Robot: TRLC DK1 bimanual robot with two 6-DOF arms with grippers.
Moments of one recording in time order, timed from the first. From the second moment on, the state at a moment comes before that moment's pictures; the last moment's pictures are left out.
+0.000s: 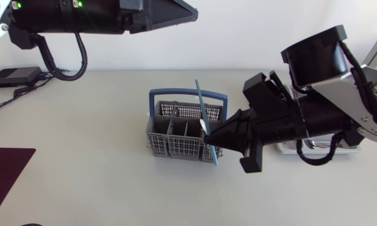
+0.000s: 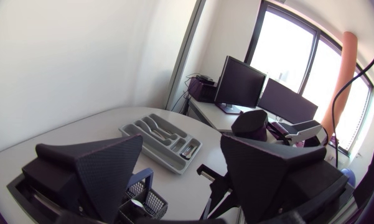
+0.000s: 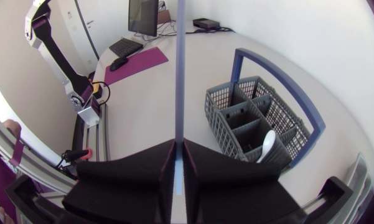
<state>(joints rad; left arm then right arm) -0.44 1.40 1.37 -0.23 0.72 -0.11 0.52 1.19 0.88 -0.47 -0.62 -0.29</state>
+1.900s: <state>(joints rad) -0.68 1.72 1.27 -0.46 0.11 0.03 -0.23 2.02 1.27 -0.50 -0.27 -0.28</state>
